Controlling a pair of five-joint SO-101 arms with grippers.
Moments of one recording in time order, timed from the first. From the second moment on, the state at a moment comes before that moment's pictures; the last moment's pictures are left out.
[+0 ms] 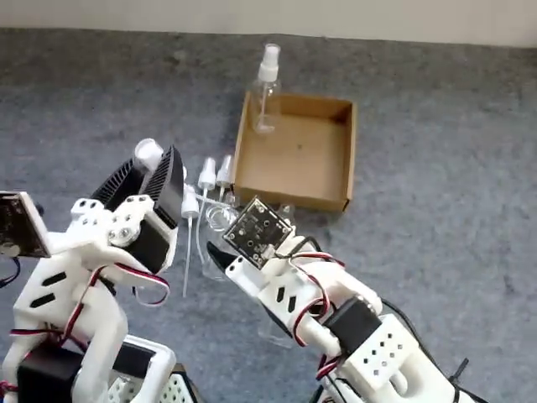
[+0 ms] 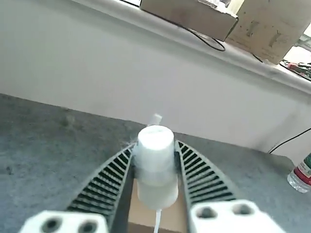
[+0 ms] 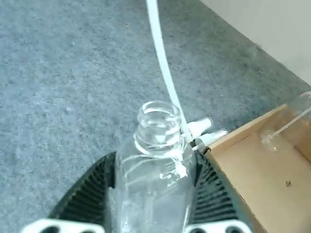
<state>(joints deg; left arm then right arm) 9.5 -78.5 39.5 55.3 27.6 -46.5 -66.3 61.8 37.1 14.2</state>
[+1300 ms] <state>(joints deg) 7.3 -78.5 26.4 63.1 21.2 -45.5 -66.5 68.5 33.6 14.1</state>
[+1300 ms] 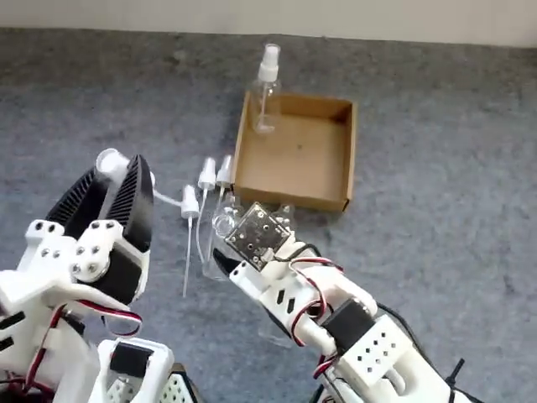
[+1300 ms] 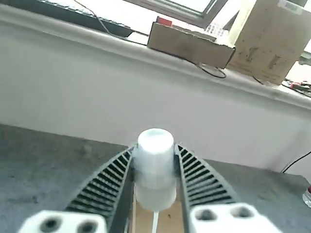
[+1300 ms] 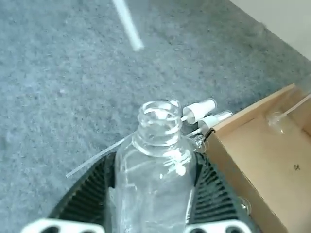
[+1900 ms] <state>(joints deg) 12.6 -78.5 45.5 58.1 24.8 -45.5 -66.5 68.5 33.6 14.1</state>
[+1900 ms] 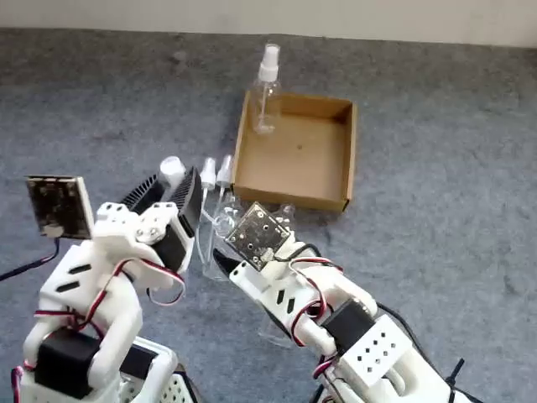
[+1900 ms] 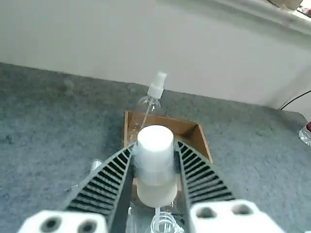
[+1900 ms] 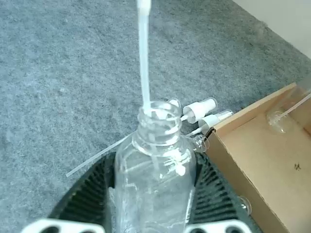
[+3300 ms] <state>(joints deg) 22.0 -78.6 64.4 45.5 19.1 -38.9 -66.1 66.3 28.0 9.0</state>
